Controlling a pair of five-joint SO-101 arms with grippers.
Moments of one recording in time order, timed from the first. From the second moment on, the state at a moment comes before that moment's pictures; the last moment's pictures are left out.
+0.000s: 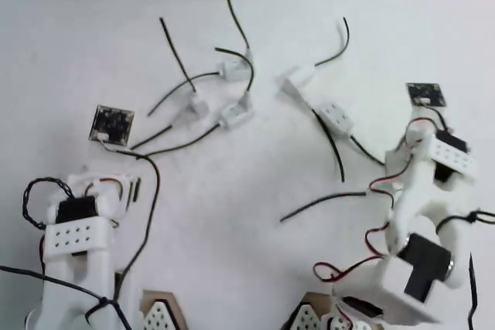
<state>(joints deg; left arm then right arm) -17.6 -50.4 73.8 45.6 -21.0 28.8 -3.5 31.0 56.8 28.4</state>
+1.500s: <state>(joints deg) -17.6 -50.4 73.8 45.6 -21.0 26.4 1.9 35.0 63.2 88.0</state>
